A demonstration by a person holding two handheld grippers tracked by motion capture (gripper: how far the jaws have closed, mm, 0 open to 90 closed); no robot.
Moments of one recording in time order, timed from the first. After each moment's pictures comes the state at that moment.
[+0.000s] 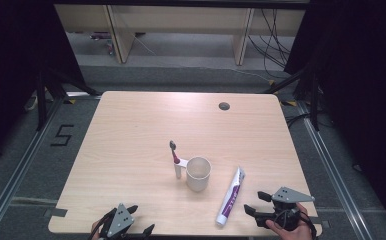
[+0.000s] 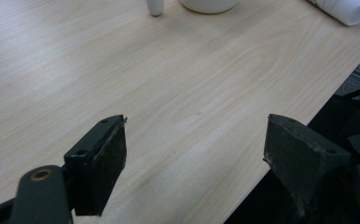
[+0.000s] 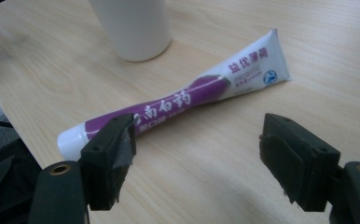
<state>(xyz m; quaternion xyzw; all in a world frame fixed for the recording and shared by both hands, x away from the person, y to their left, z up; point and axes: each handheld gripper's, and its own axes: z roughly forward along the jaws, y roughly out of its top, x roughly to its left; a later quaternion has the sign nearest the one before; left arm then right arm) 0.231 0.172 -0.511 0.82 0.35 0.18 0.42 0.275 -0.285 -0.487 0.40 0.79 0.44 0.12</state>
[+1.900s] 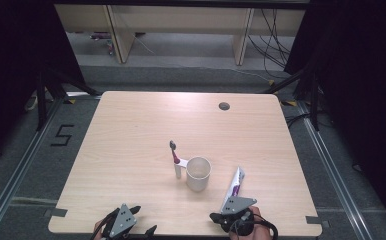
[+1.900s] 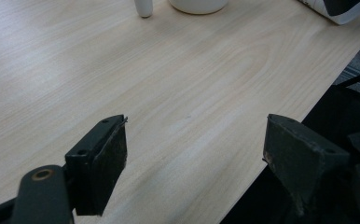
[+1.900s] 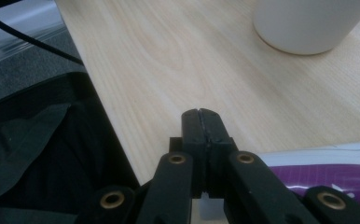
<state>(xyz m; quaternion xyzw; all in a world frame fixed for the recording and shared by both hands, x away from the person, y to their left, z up) 0.233 0.167 -0.511 0.82 0.33 0.18 0.43 0.267 -0.180 -0.496 0.27 0.89 0.36 0.07</state>
